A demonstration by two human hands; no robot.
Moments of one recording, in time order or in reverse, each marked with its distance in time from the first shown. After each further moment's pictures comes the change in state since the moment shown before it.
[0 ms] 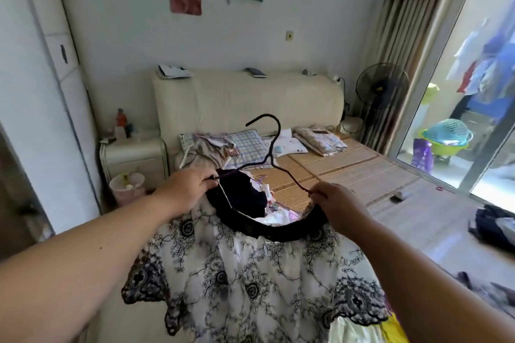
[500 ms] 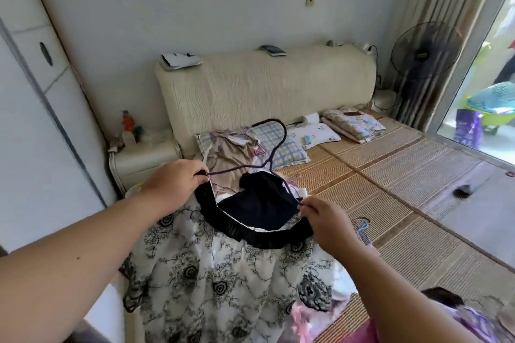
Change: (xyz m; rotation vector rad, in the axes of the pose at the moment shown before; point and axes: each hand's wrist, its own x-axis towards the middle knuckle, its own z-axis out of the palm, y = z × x) left_hand 0.186 -0.201 -0.060 0.247 0.038 -0.037; right_hand 0.221 -0.081 0.169 0.271 -0.068 0.130
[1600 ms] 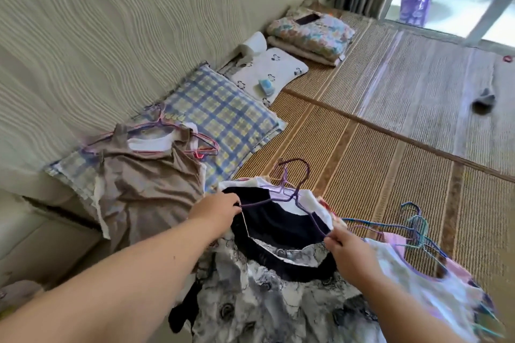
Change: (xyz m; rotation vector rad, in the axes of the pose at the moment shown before) left_hand 0.534 -0.158 0.461 0.118 -0.831 0.191; right_hand 0.452 0.233 0.217 0.097 -0.027 0.864
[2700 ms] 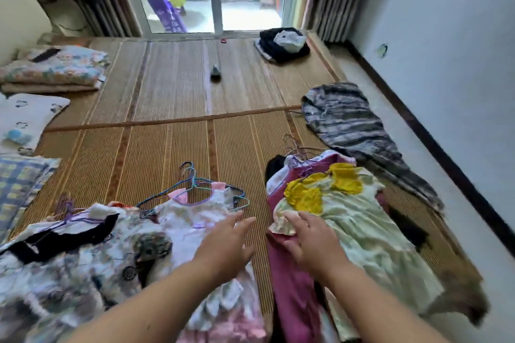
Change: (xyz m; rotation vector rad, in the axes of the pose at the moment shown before) left_hand -0.275 0.442 0.184 0.087 -0.159 0.817; right_hand -0.333 0.352 -0.158 -0.121 0.409 0.239
